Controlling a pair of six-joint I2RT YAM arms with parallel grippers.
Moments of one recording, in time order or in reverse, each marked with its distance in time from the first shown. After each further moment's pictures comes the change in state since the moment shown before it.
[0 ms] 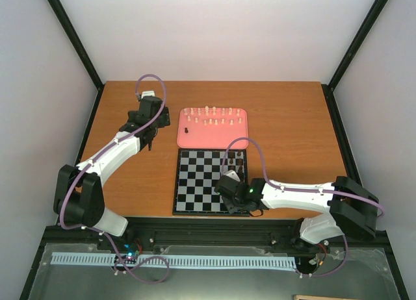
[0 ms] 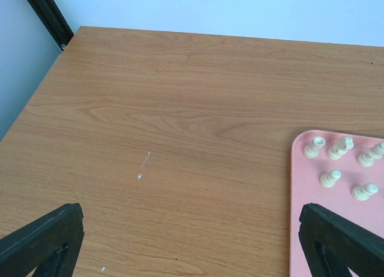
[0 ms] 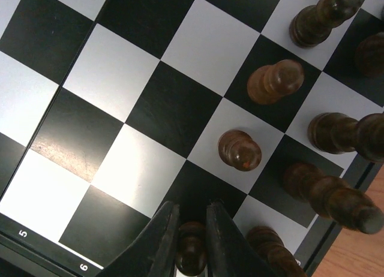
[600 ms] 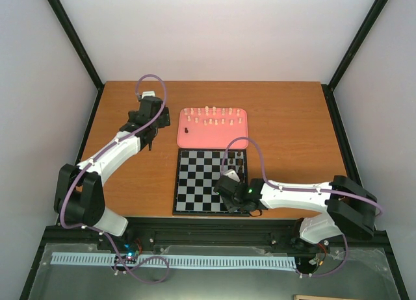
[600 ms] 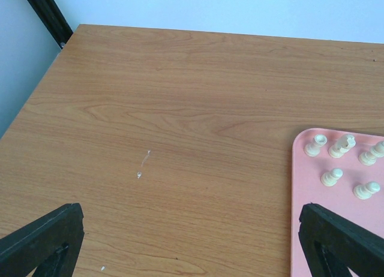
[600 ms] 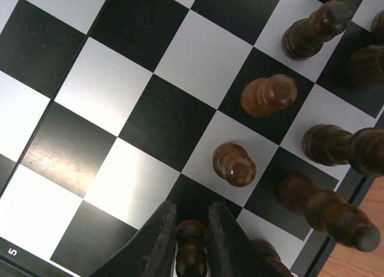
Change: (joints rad) left arm 0.000 0.006 0.000 0.000 0.000 0.000; right arm 0.000 0.011 -0.005 0.028 0.030 0.002
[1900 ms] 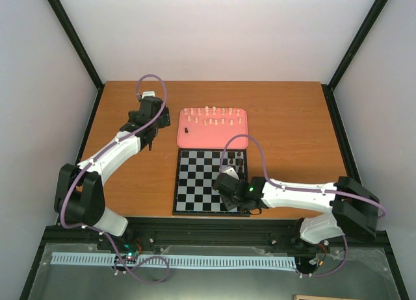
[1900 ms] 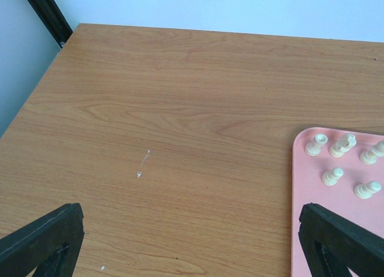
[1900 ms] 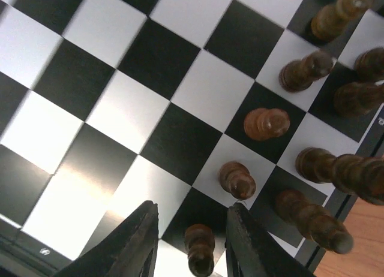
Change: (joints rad) left arm 0.000 0.003 0.000 0.000 0.000 0.000; right arm 0.000 0.003 0.029 -0.005 0.015 -0.025
